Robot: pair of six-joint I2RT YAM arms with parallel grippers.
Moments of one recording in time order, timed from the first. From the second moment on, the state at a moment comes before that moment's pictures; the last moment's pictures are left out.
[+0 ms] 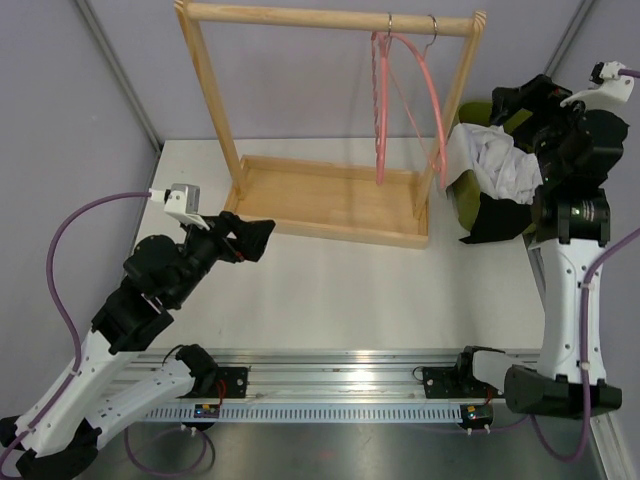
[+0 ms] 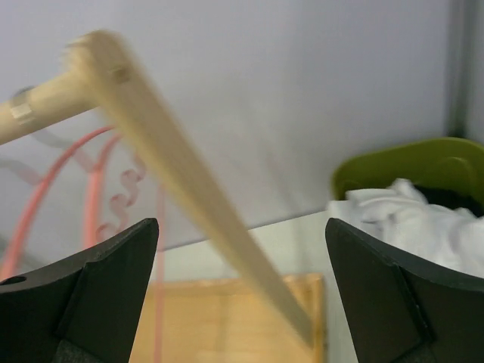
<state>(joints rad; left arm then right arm) -0.72 0.65 1.00 -0.41 -0.21 -0.48 -0.11 1.21 1.61 -0.29 -0.03 0.39</state>
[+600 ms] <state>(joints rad) -0.72 0.60 1.02 -0.41 -0.19 -0.47 -0.04 0.91 1.56 -0.48 -0.59 0.50</state>
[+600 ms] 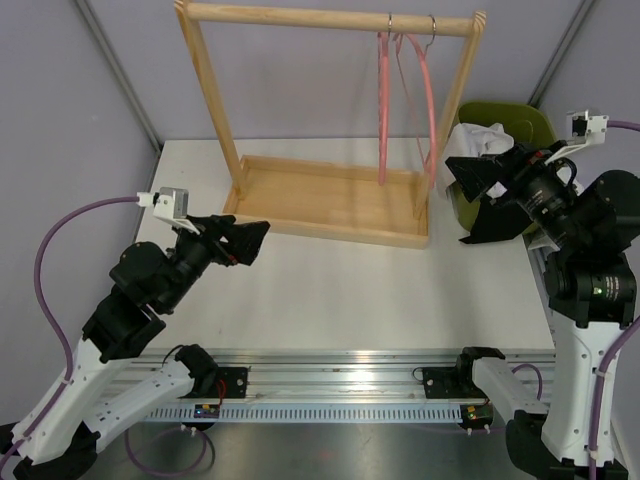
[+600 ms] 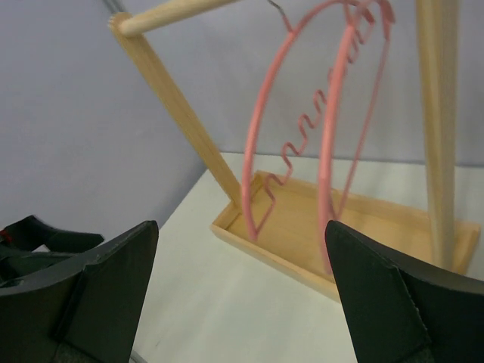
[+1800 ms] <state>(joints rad) -0.72 0.64 0.93 -0.35 -0.14 -0.50 -0.03 1.13 0.88 -0.33 -0.01 0.74</state>
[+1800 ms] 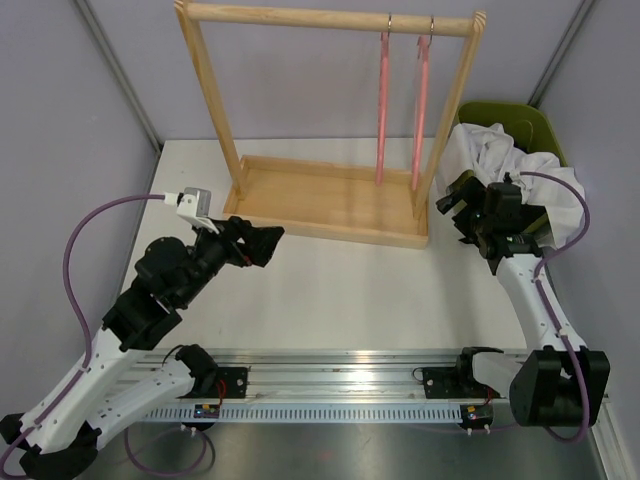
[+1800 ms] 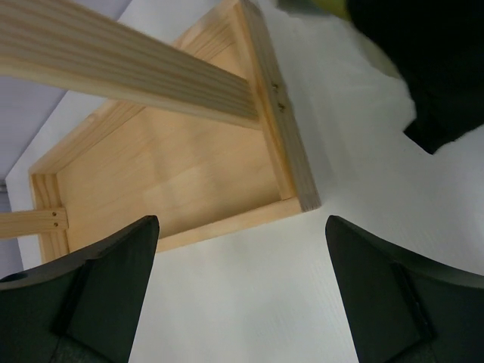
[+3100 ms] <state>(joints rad) -0.72 0.72 1.03 -0.37 -0.10 -0.49 0.54 0.96 1.40 -0.53 -0.36 0.42</state>
